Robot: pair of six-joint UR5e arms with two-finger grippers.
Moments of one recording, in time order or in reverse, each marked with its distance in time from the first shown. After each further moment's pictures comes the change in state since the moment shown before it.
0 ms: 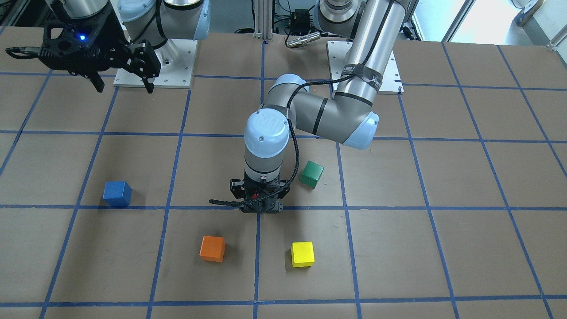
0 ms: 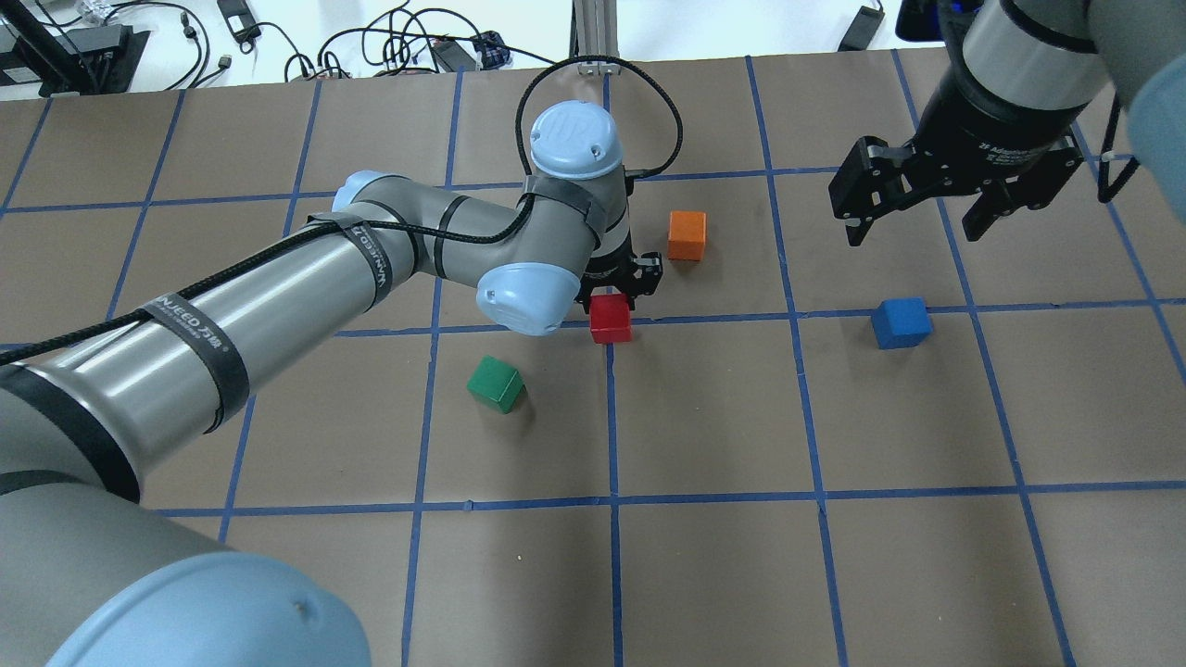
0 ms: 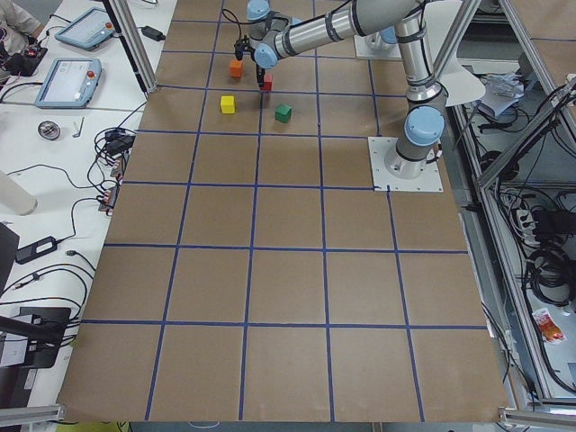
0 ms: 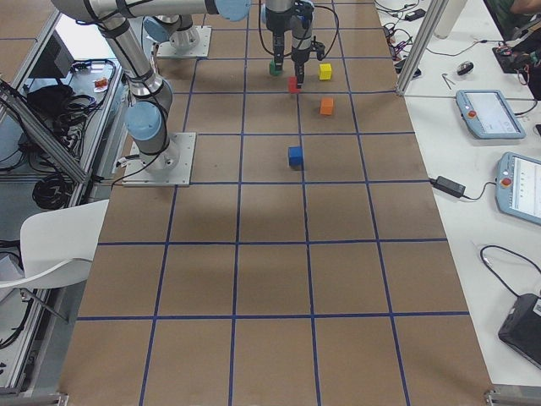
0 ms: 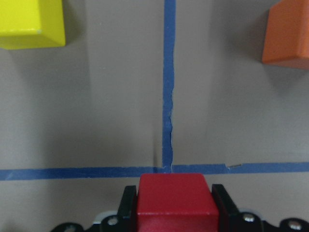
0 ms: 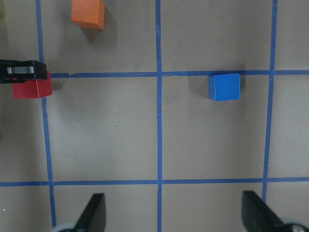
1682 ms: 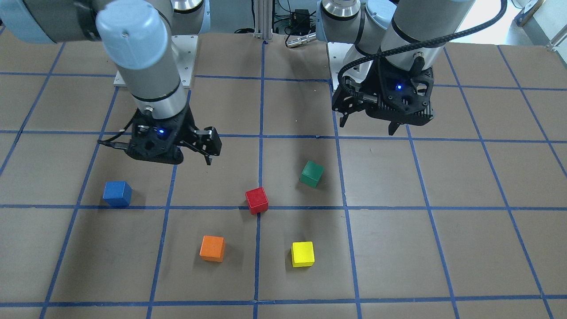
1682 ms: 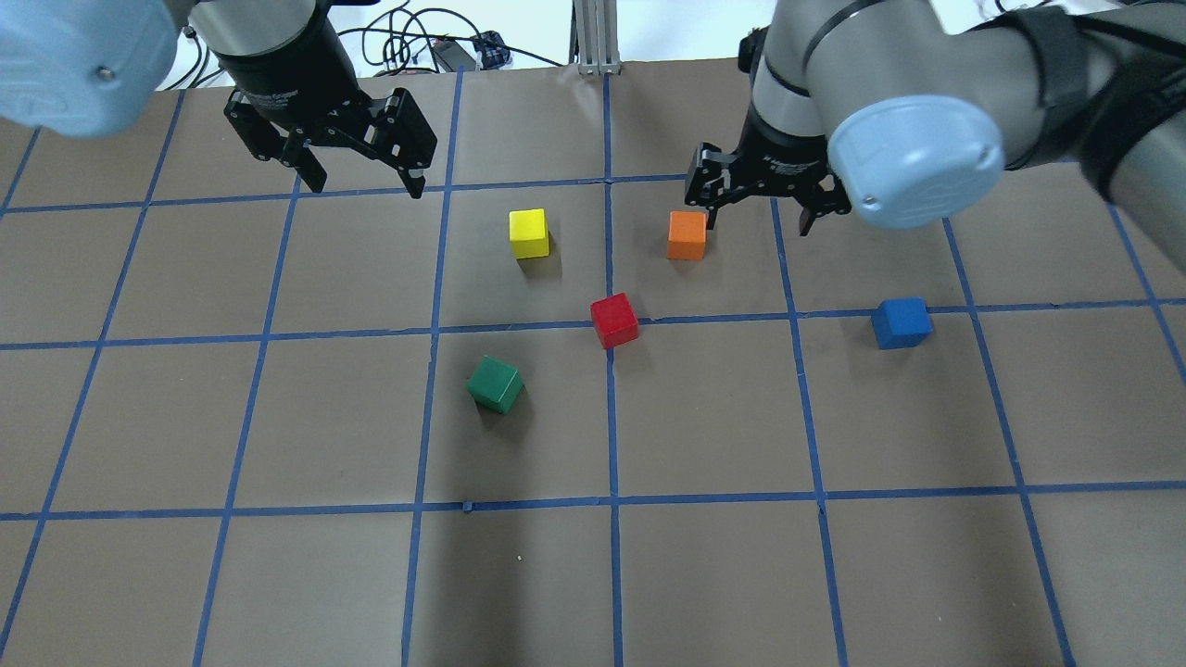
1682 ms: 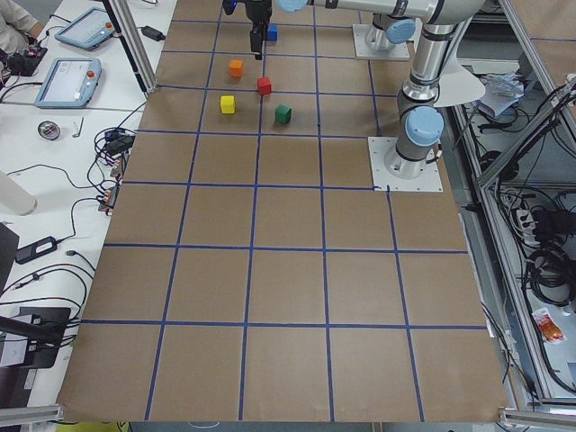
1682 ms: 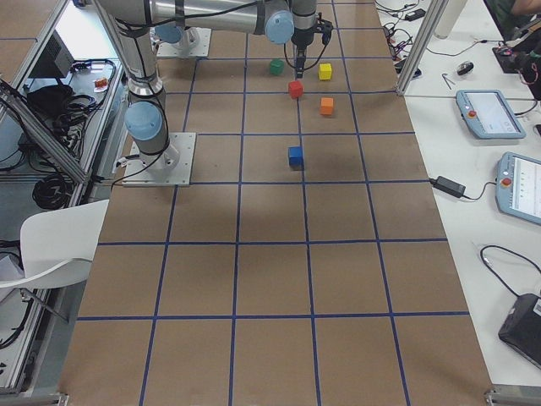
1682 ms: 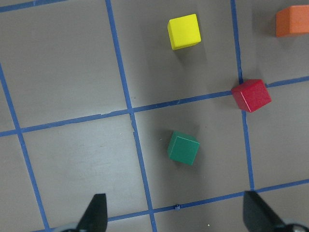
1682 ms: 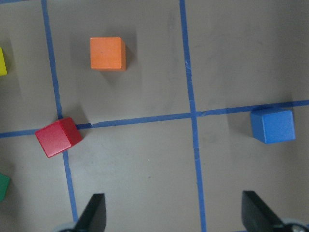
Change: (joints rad) left arm 0.319 0.442 0.185 -0.649 0.017 0.485; right arm 0.205 0.303 -0.004 -0.309 0.010 0.331
